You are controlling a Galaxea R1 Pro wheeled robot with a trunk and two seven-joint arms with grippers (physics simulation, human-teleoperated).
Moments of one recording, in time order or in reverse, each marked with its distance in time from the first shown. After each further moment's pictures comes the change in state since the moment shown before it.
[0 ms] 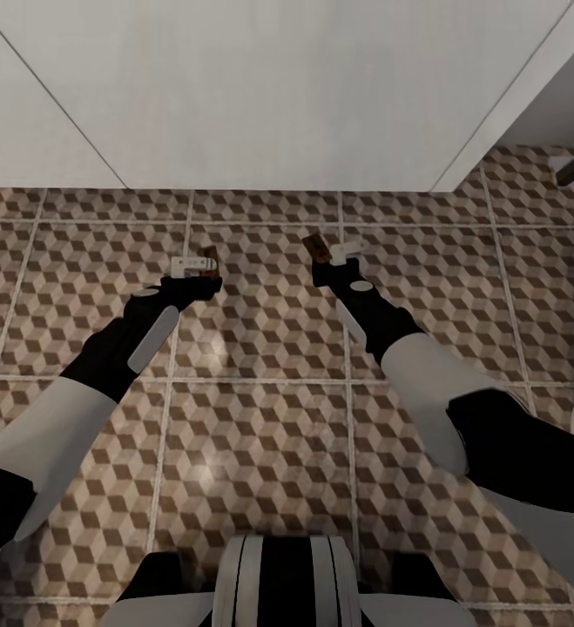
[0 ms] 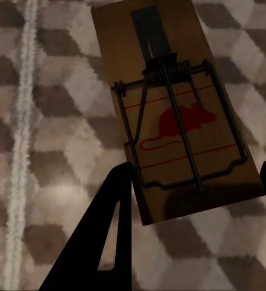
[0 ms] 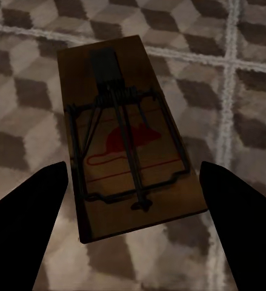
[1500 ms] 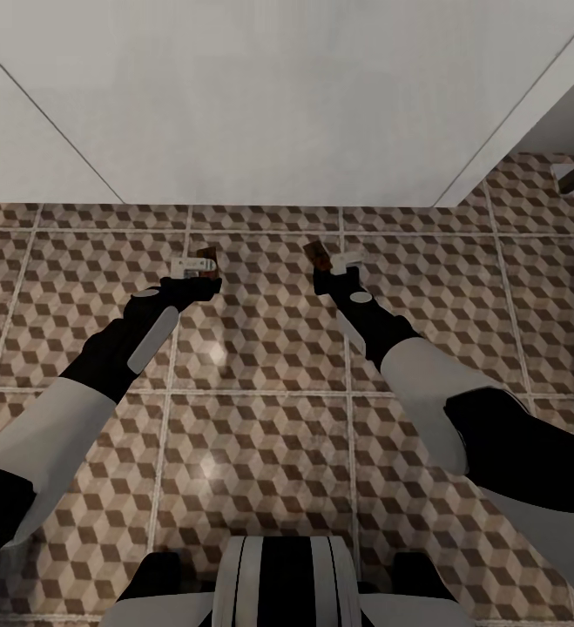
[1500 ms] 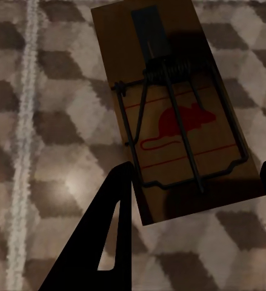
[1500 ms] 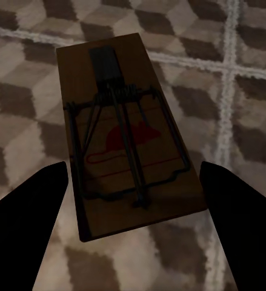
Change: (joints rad) left arm 0.001 0.001 0.000 0.003 -0.001 0.001 0.002; right arm 0.000 0.000 0.003 0.088 0.007 -0.098 -0.007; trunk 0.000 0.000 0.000
